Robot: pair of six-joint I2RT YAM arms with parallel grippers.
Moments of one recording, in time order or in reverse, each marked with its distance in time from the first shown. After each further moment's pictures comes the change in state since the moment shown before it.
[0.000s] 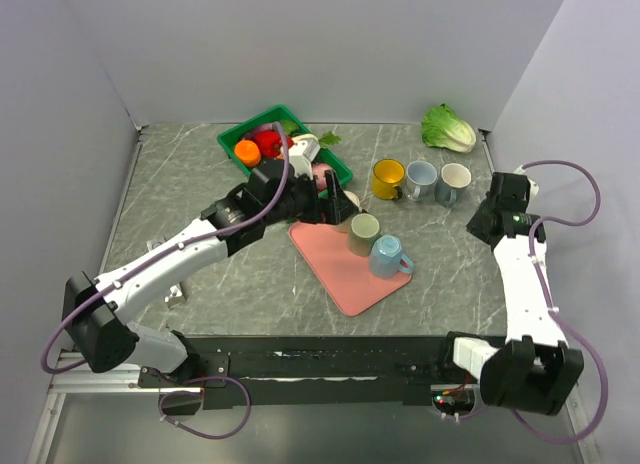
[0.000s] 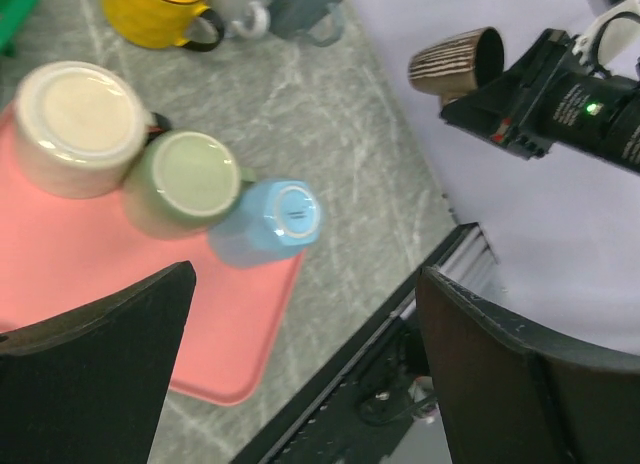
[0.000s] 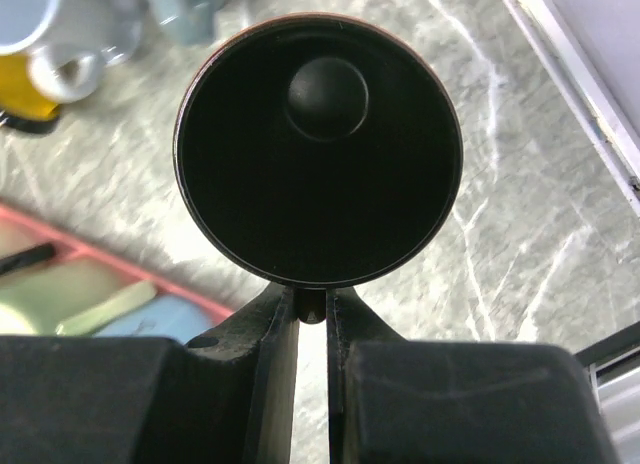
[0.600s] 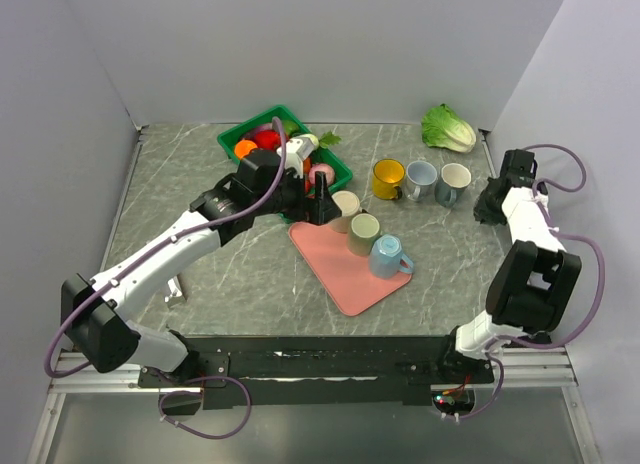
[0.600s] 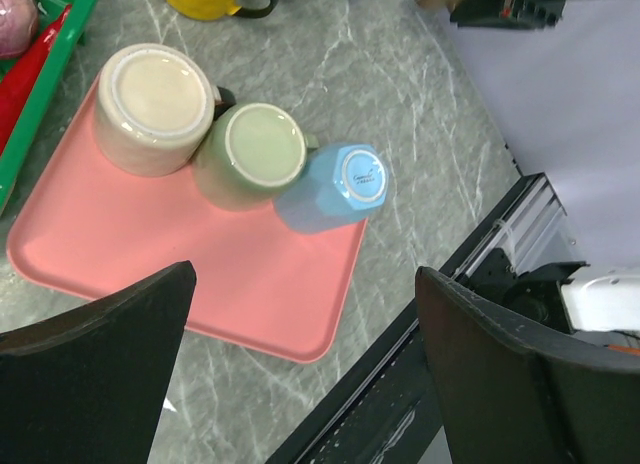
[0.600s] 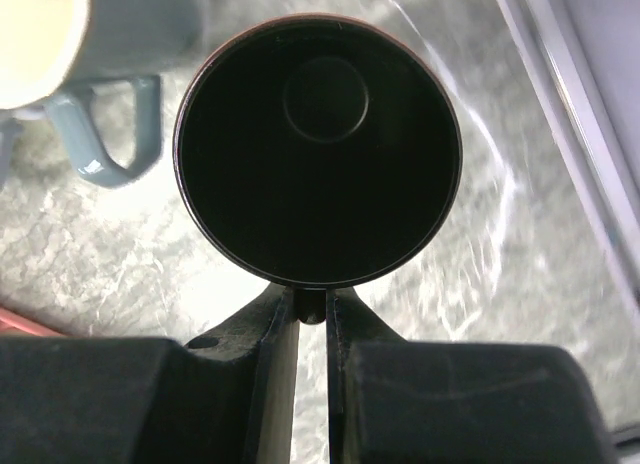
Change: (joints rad) left arm 0.117 0.014 0.044 -0.150 0.135 0.192; right arm -0.158 0.468 0.187 0.108 -0.151 -0.183
